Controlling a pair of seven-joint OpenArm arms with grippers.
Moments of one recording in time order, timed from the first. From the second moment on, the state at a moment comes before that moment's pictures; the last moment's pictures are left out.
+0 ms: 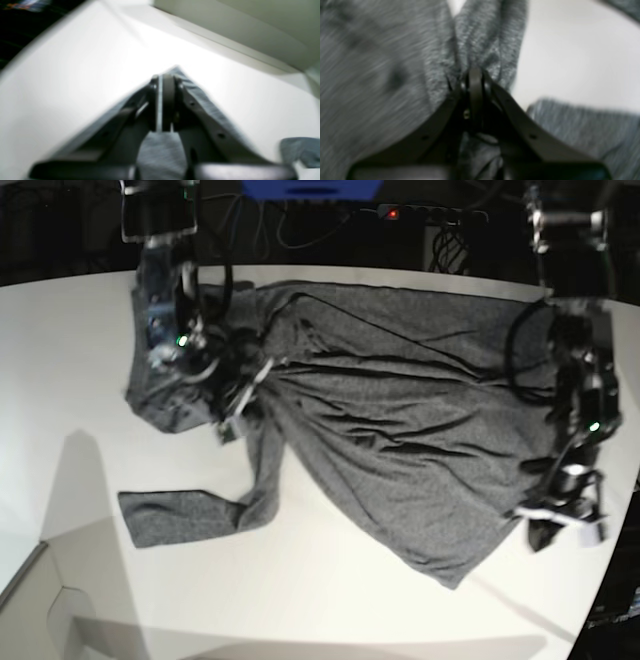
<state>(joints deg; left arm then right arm) -13.1 -18.7 -4.2 83.1 -36.4 0.5 23.0 -5.0 0.6 -2.6 85.2 -0.3 22.9 -30.7</state>
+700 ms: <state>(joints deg) -39.3 9.4 38.5 44.6 -37.0 -0.7 22.5 -14.3 -0.9 19.0 105.7 -1.0 23.3 -32.5</state>
